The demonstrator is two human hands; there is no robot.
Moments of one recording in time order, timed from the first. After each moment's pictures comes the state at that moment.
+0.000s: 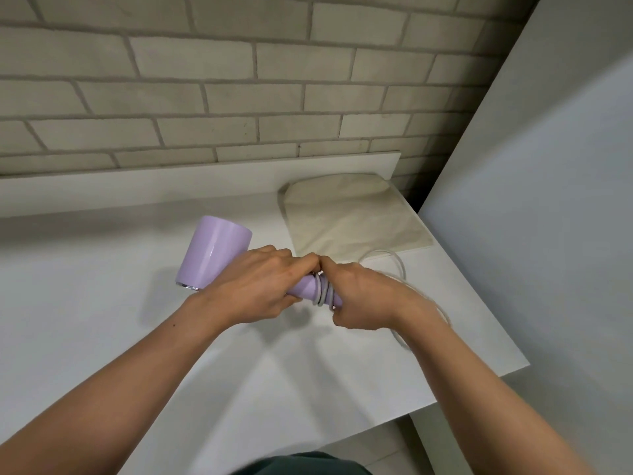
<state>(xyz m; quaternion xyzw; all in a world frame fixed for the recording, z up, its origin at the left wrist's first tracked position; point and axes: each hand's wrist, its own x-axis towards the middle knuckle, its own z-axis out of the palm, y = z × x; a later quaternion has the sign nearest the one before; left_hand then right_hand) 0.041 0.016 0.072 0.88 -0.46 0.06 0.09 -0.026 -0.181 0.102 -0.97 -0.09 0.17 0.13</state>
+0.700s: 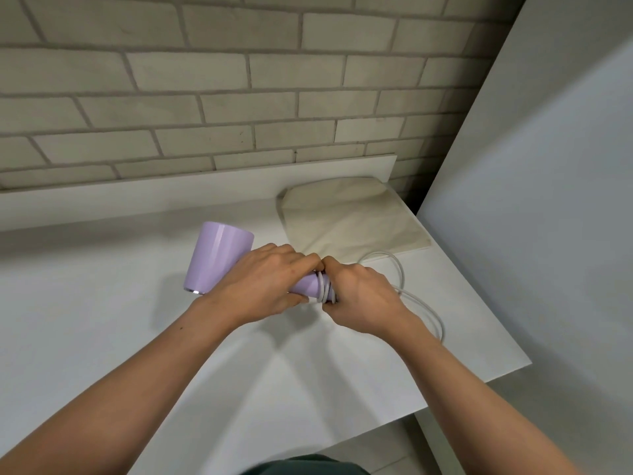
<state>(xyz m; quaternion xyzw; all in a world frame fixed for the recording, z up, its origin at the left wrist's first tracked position) 0.042 0.001 0.072 0.87 -0.48 0.08 0.12 -0.029 -0.187 0.068 -0.99 -0.05 -0.01 0.11</state>
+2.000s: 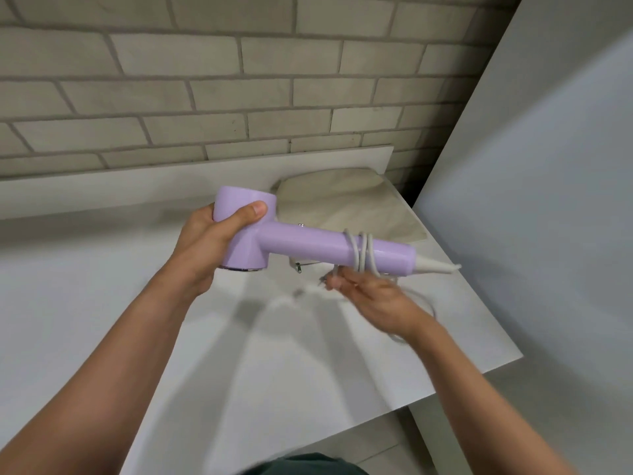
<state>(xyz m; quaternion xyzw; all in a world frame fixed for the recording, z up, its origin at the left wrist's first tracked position) 0.061 0.027 0.100 0.70 -0.03 -0.11 0.71 -0.050 -0.239 0.046 -0.92 -0.01 0.05 0.40</state>
